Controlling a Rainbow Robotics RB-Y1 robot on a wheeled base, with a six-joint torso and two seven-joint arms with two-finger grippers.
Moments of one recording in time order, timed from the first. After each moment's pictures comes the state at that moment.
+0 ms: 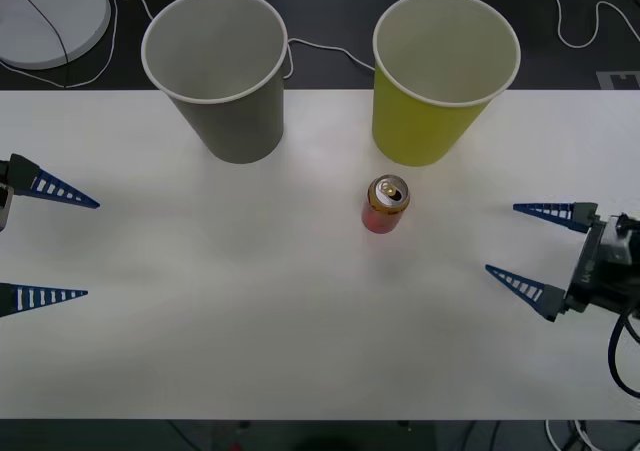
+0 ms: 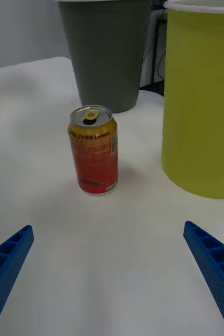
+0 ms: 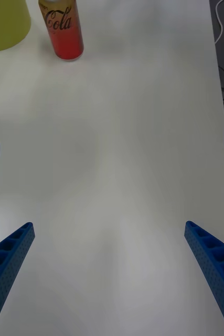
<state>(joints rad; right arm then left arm) 0.01 -0.60 -0.24 -1.33 1.18 -1.24 0.32 -0.02 1.01 0.31 -1.86 -1.46 -1.52 0.12</state>
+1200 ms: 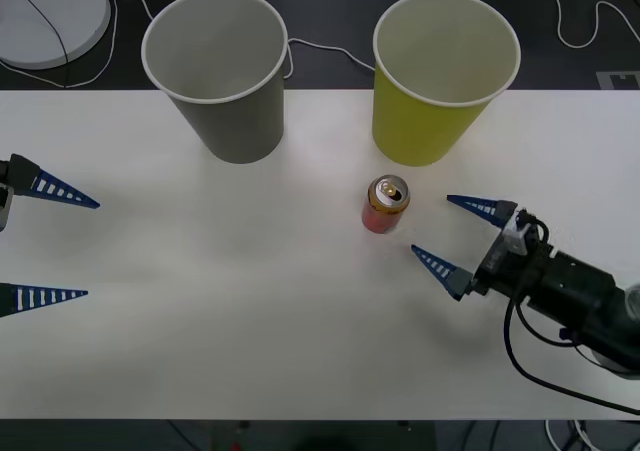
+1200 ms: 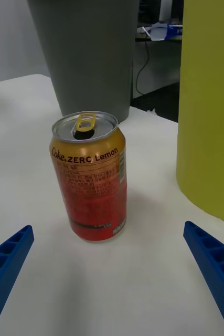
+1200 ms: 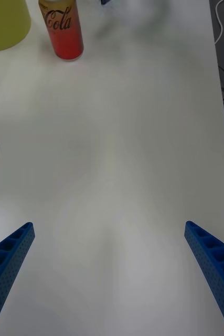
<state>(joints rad) -0.09 -0.39 -0.11 -1.22 1.17 -1.02 0.44 -0.02 1.01 0.31 -1.86 -1.46 -1.52 0.12</state>
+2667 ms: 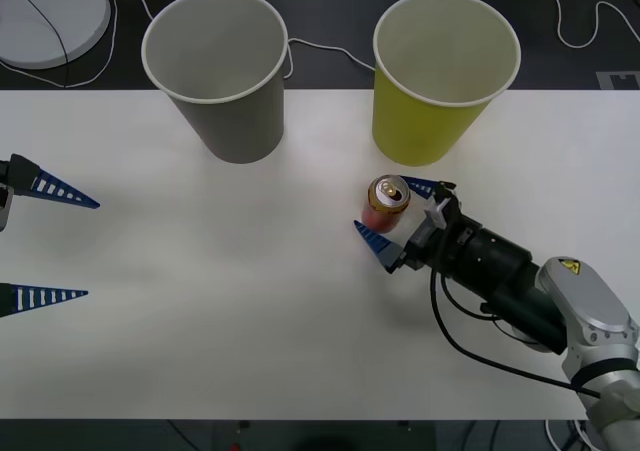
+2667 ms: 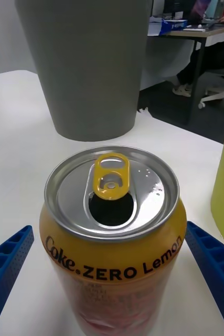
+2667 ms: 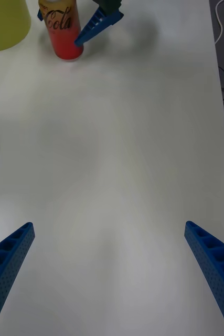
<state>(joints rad) -0.18 -0.31 0.11 -1.22 1.16 -0.72 0.46 -0.02 1.01 0.31 -1.86 -1.46 -1.52 0.12</state>
